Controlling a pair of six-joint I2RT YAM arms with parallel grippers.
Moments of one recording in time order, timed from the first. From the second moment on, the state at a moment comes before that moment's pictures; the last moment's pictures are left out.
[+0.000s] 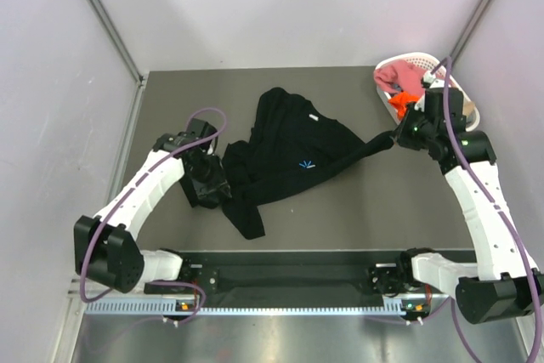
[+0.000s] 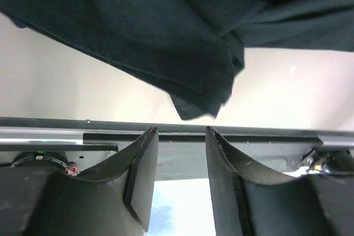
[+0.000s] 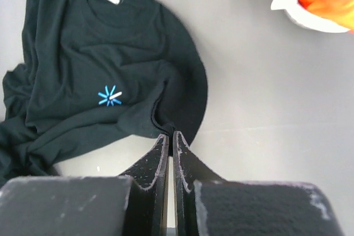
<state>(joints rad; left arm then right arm) -0.33 1.31 1.07 -1.08 0.12 -0.70 0.14 1.09 1.27 -0.86 0.02 0.36</state>
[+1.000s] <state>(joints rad) -0.89 1.83 1.25 -1.02 -0.01 -0.56 0.14 0.99 1.15 -0.88 -0.01 0.35</state>
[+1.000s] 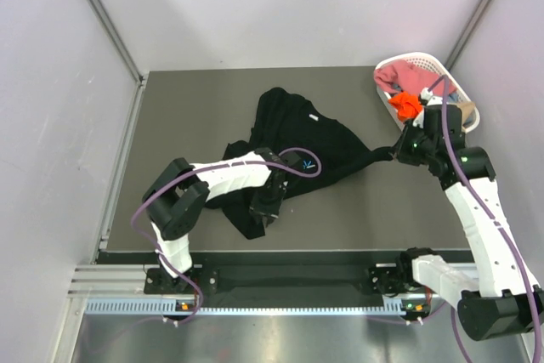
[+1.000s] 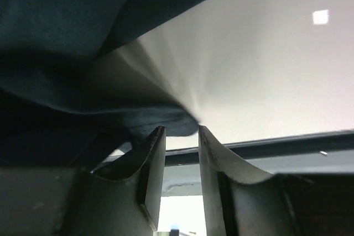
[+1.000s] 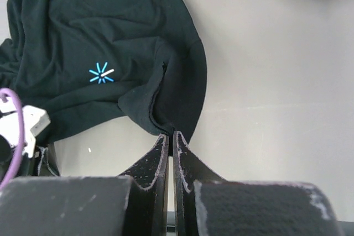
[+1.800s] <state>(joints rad) -0.88 1.83 1.13 -0.91 0.05 -0.58 0.14 0.97 1.14 -0.88 -0.02 0.35</state>
